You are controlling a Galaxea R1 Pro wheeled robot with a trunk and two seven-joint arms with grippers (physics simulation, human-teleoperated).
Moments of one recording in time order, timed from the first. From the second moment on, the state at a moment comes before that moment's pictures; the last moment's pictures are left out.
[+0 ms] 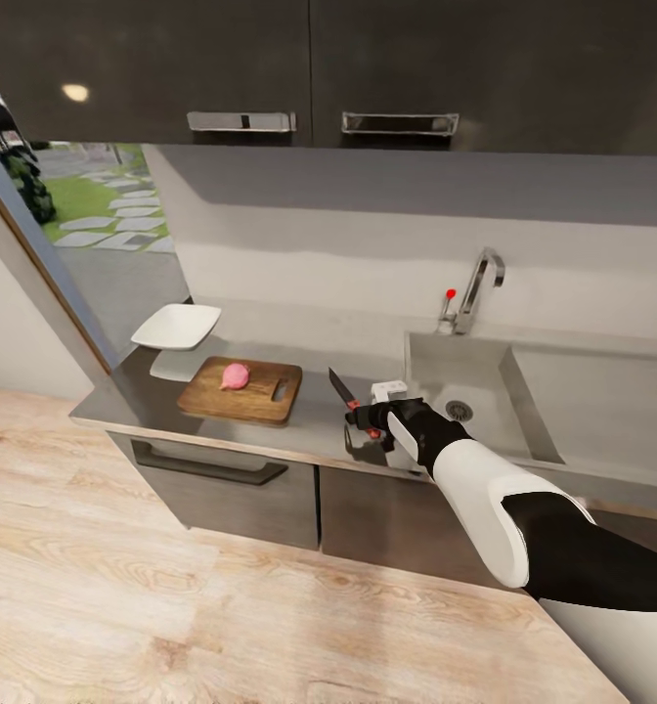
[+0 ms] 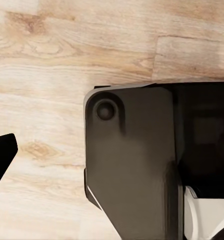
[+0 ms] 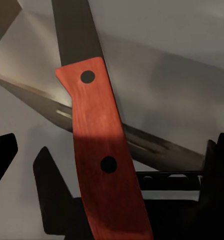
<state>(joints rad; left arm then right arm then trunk) 0.36 0.04 -0.18 -0.84 0.09 -0.24 0.13 -1.24 0.17 0.02 -0.20 0.07 0.35 0.11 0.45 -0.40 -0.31</state>
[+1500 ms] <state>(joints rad) 0.36 0.04 -0.18 -0.84 0.09 -0.24 0.13 -1.24 0.17 0.02 -0.21 0.08 0.35 0.10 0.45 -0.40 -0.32</state>
